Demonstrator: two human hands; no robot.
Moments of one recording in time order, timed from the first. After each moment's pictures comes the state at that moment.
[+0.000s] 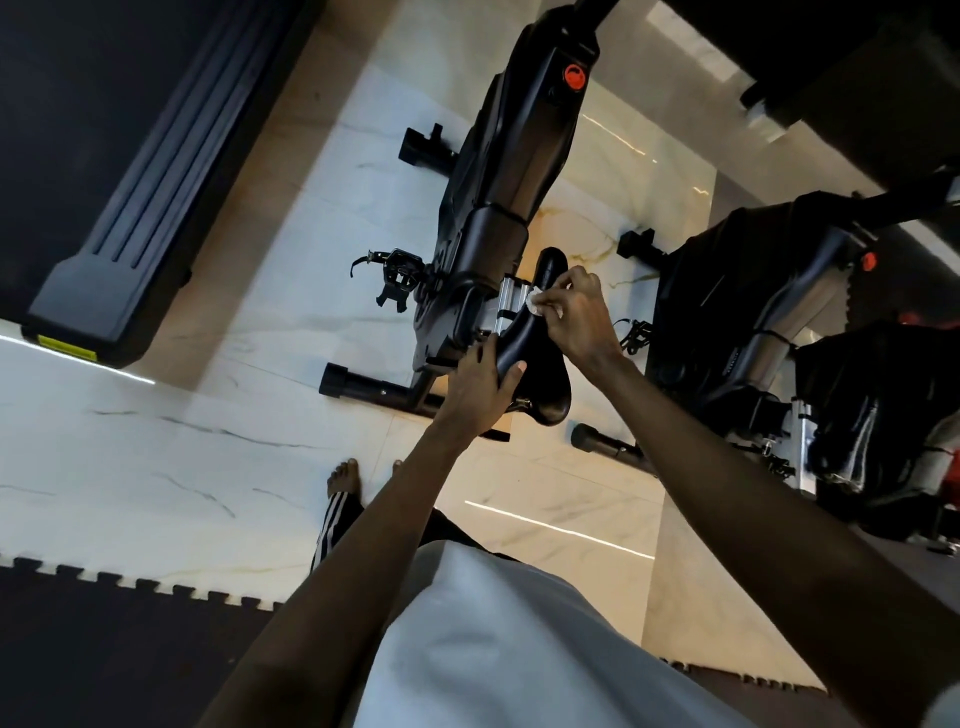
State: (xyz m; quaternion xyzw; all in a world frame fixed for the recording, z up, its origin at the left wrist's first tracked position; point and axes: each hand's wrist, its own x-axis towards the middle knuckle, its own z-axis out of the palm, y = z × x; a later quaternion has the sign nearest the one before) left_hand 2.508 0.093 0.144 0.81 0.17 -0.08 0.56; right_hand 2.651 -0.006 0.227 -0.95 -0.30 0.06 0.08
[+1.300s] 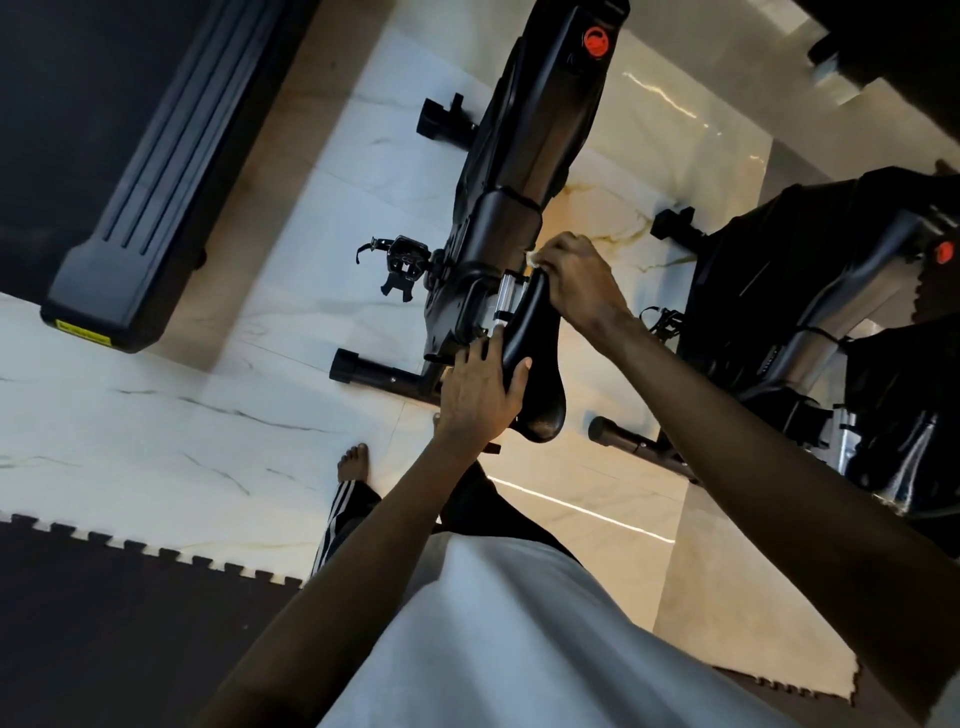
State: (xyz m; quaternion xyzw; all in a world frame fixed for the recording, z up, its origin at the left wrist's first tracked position) left_hand 2.537 0.069 0.152 0.89 0.22 -0.06 0.39; right_hand 2.723 0.008 0.221 -0.92 -0.38 0.10 0.02
